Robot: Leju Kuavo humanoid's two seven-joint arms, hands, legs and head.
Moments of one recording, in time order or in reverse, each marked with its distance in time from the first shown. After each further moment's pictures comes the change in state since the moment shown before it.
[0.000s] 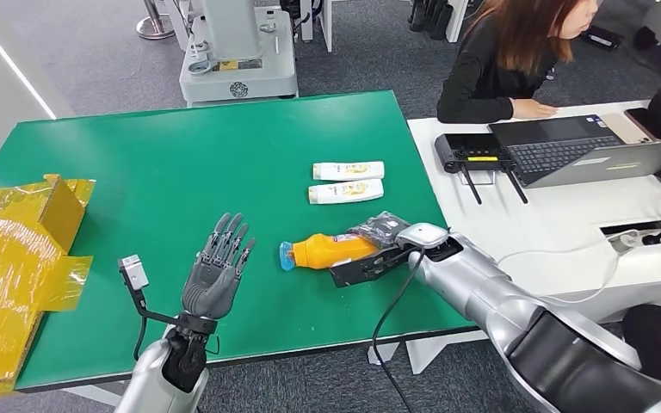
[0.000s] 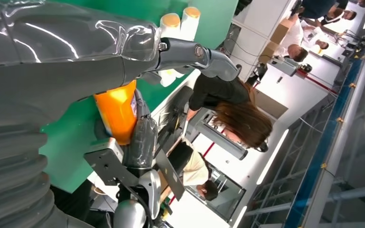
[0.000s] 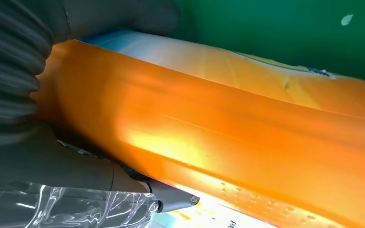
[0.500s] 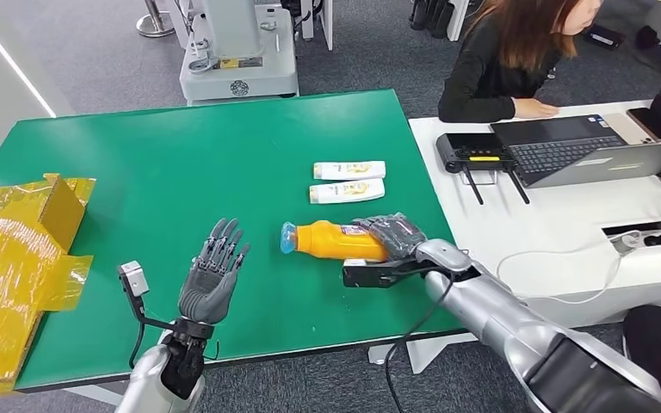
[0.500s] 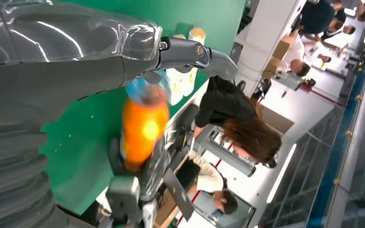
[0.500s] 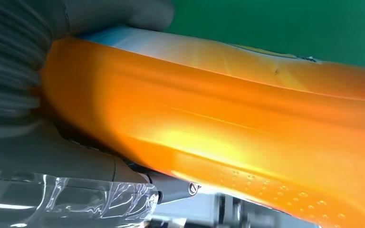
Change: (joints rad) left arm 0.023 0.013 0.000 -0.020 -0.078 0.071 -0.050; right arm 0.166 -0.063 -0.091 -0.137 -0.188 -0.410 -0.122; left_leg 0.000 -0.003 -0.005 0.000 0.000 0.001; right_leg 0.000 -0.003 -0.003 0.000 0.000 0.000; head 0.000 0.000
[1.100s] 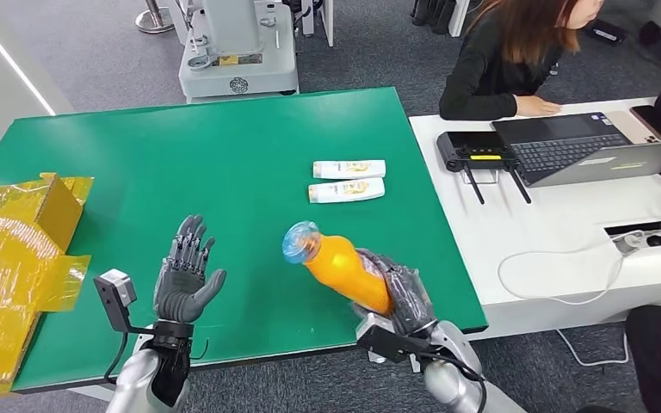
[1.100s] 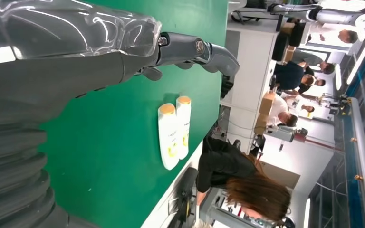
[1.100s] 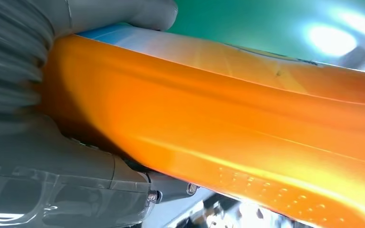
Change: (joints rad) left arm 0.061 0.033 0.000 -0.158 -0.199 0.263 -0.095; right arm 0.535 0.037 -0.297 -0.568 -0.224 -0.279 -0.151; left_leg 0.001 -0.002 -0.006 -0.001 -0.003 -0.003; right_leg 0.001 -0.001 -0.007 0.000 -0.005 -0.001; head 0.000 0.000
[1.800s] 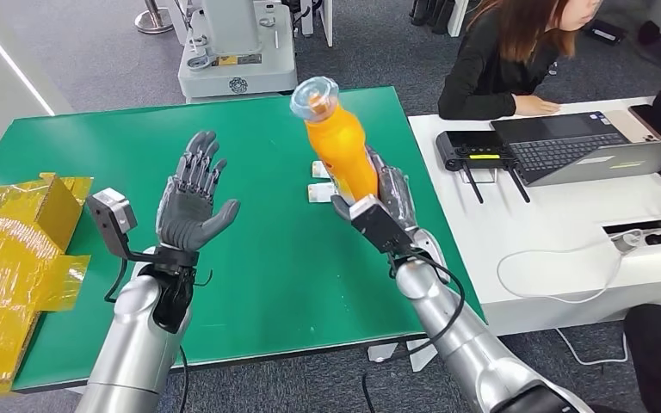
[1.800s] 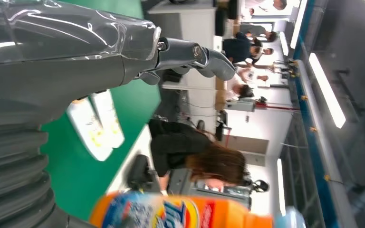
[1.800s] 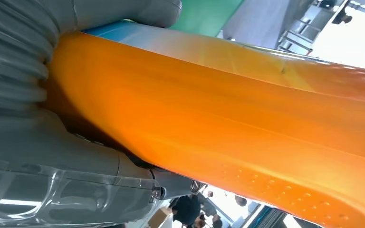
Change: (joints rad) left arm -0.277 -0.076 -0.015 -0.010 -0.080 -0.052 0.093; right arm -0.401 0.220 -0.154 0.208 -0.093 0.122 -0.043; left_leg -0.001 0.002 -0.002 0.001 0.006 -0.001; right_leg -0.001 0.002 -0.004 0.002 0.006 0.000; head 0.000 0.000
